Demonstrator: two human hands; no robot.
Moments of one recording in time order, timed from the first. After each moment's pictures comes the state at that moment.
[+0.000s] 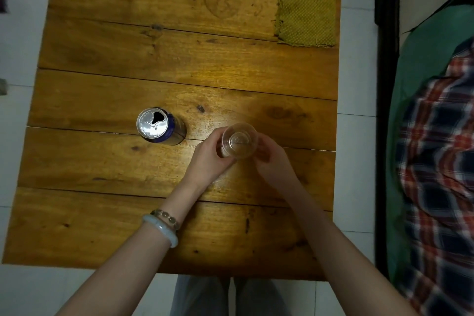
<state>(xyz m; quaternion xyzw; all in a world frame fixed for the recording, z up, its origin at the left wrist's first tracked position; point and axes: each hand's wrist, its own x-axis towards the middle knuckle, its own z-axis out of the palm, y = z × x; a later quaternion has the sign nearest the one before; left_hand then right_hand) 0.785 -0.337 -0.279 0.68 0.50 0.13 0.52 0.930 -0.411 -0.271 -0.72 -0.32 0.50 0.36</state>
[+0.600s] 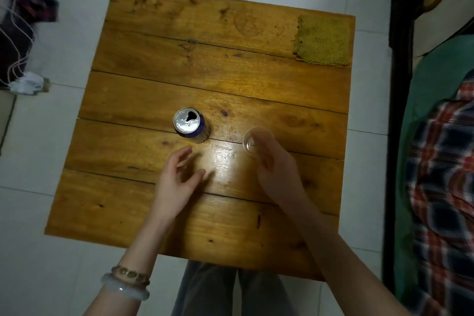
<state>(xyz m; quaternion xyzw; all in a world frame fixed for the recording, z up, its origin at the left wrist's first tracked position) 0.690 -0.370 -0.199 0.56 0.62 0.20 0.51 0.891 -0.414 -0.188 -0.69 -0.43 0.43 0.40</state>
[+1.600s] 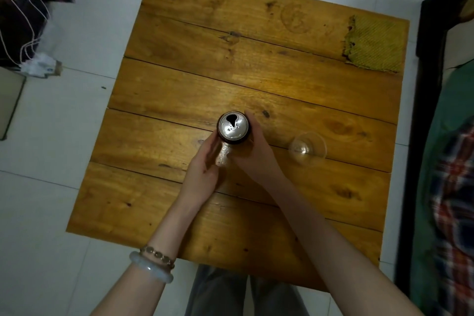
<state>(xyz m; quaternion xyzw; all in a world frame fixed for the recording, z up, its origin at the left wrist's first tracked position) 0.650 -0.327 -0.238 0.48 0.56 0.24 0.63 0.788 -0.332 -0.251 -0.66 -0.41 0.53 0.35</state>
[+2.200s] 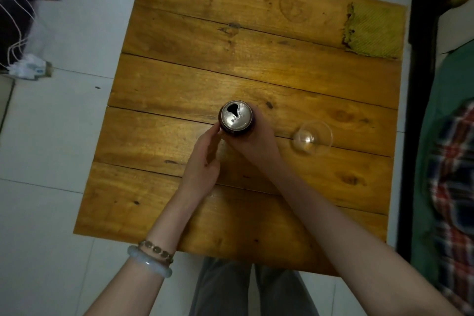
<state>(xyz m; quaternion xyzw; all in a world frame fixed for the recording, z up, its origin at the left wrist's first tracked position) 0.629 -0.322 -0.233 0.55 0.54 0.21 0.60 0.770 -0.313 -0.254 -0.71 -0.43 0.41 0.39</state>
